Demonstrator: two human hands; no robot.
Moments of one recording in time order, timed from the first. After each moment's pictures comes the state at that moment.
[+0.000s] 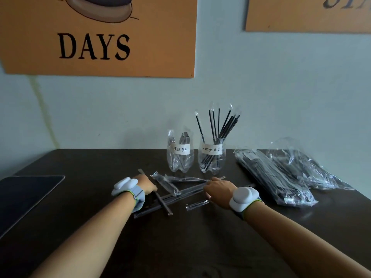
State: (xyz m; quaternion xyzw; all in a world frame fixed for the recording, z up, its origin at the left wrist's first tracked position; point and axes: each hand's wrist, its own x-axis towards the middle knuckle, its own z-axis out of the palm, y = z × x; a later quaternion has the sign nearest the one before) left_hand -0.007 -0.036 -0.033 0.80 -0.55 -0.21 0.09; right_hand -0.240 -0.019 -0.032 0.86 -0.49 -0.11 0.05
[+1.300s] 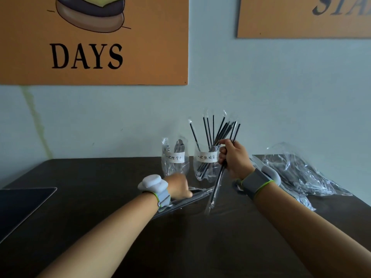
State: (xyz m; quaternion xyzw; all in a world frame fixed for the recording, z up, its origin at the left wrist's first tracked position) left_hand -0.096 -0.035 0.007 0.59 -0.79 -0.15 0.00; right_hand -0.258 -0.042 0.047 0.41 -0.41 0.65 -0.49
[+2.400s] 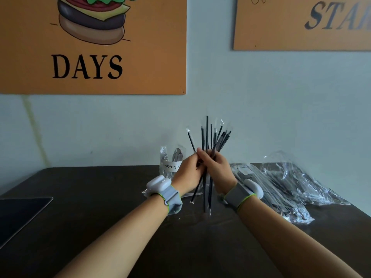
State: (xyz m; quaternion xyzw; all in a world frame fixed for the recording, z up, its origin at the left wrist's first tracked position) left_hand -0.134 -0.038 0.038 0.45 -0.75 -0.24 0.43; right_hand -0.230 -0.040 0.034 0.51 -0.39 0.63 -0.45
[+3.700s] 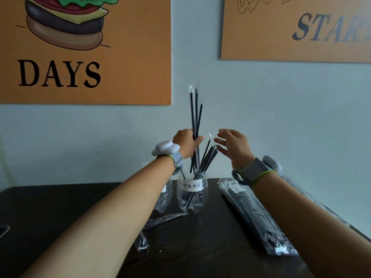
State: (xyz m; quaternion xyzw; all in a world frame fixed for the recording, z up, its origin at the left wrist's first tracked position) left_hand -0.175 -0.147 0.120 0.55 -0.75 -0.06 0.35; right_hand -0.306 -0.107 0.114 0.45 -0.44 0.67 -0.40
